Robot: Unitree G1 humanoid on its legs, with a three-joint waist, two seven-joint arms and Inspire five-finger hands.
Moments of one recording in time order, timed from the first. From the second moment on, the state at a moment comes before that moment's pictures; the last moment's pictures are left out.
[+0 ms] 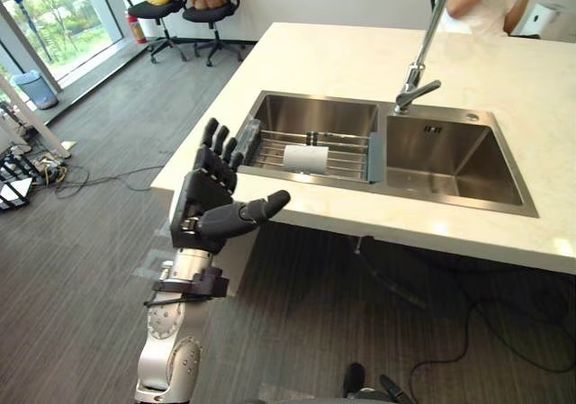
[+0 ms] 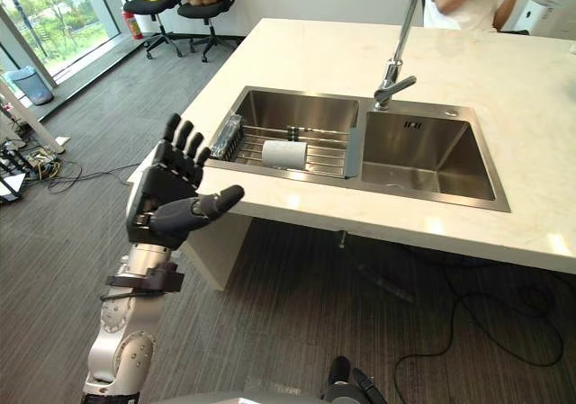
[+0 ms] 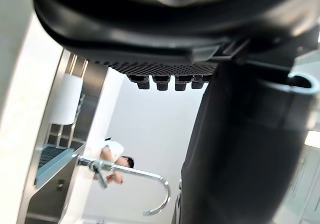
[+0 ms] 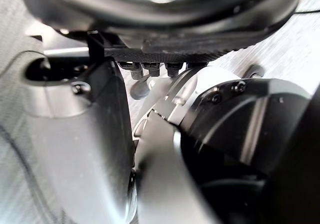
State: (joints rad) left arm 0.12 0.13 -0.10 -0.34 -0.47 -0.06 -0.11; right arm 0.21 -0.16 -0.36 1.17 0.72 0.26 0.28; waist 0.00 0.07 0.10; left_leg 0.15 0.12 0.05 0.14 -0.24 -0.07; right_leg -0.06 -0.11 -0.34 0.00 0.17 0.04
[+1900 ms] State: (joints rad) left arm 0.03 0.30 -0.20 -0.30 0.00 -0.07 -0.23; right arm 0.21 -0.15 -0.55 1.21 0.65 0.21 0.29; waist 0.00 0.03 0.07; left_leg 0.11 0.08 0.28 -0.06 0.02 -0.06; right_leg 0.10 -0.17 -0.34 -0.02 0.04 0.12
